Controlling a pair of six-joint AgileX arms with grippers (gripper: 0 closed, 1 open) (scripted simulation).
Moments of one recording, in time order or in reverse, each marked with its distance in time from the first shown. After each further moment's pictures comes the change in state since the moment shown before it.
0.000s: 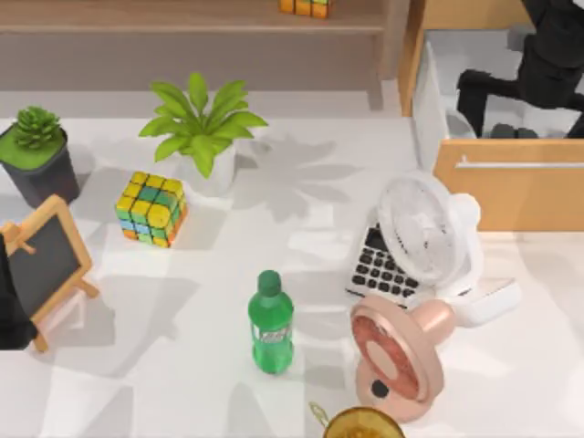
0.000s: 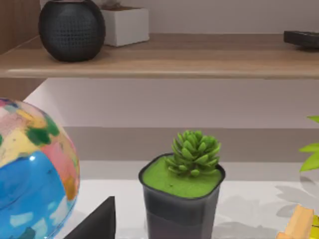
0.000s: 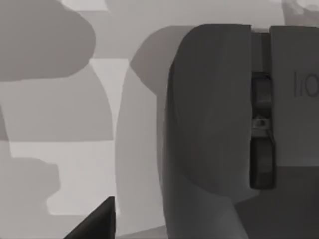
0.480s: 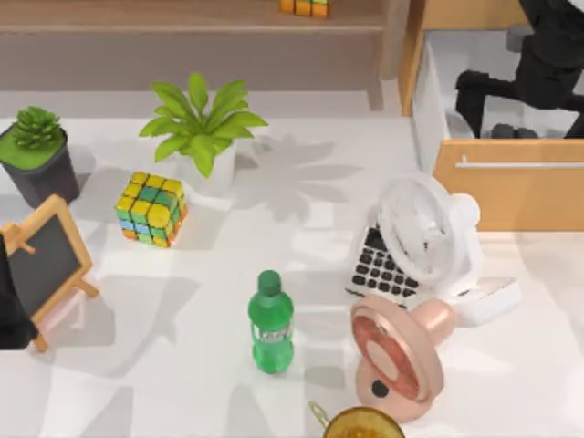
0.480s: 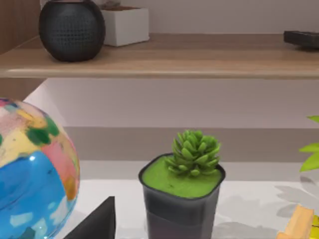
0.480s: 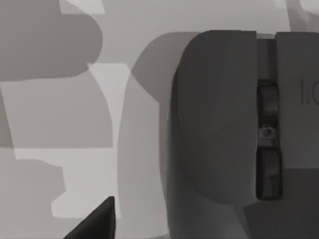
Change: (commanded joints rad) left arm 0.000 0.000 0.000 0.000 0.000 0.000; right arm -0.004 0.019 0.017 -0.005 -0.001 0.005
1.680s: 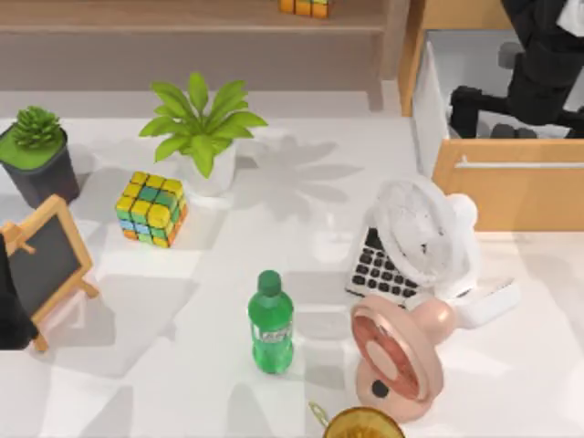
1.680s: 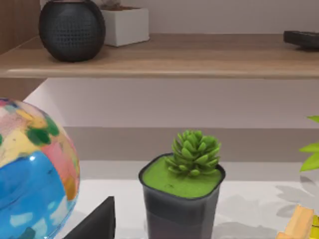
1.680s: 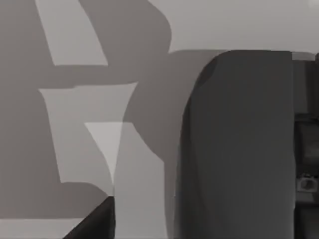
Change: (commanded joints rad) left arm 0.000 0.000 0.000 0.000 0.000 0.000; right arm 0.002 0.032 -0.058 0.091 0.001 0.000
